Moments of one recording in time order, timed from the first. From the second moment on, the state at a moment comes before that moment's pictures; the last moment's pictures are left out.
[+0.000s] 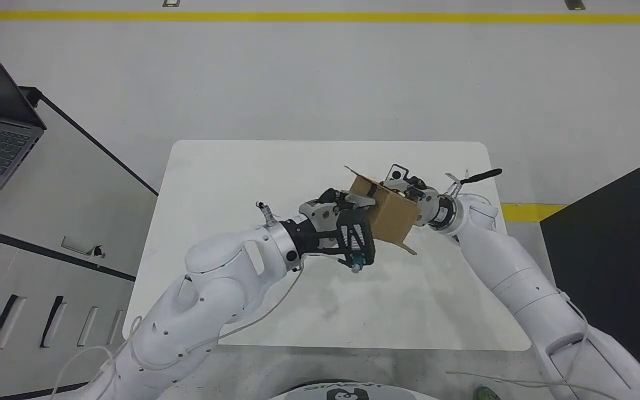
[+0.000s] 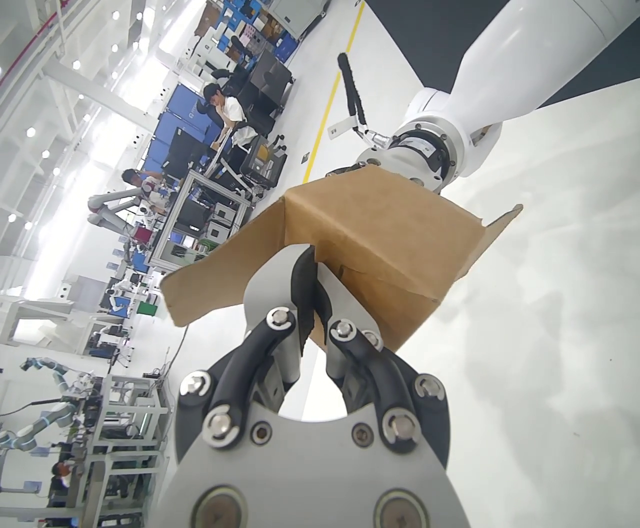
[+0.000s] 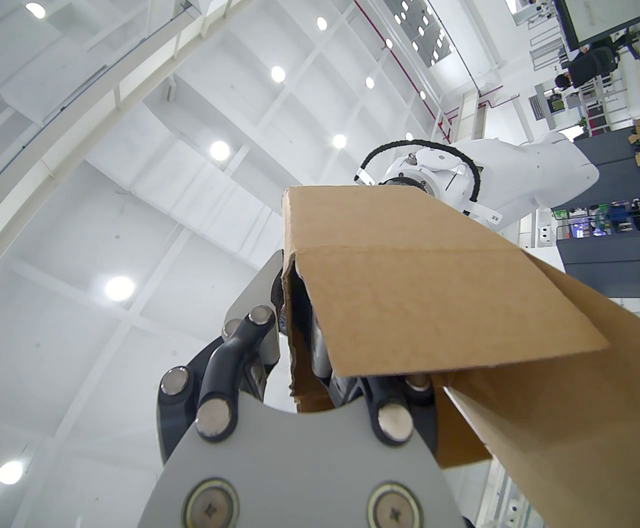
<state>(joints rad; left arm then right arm) 1.30 -1.12 -0.99 -2.22 1.82 -0.57 -0.32 -1.01 -1.09 0.93 -1.13 1.34 0.37 1.45</state>
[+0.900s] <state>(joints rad) 1.39 -1.10 -1.15 -2.29 1.74 -0.59 -0.29 -1.05 -1.08 0.99 -1.19 1.32 0.34 1.42</state>
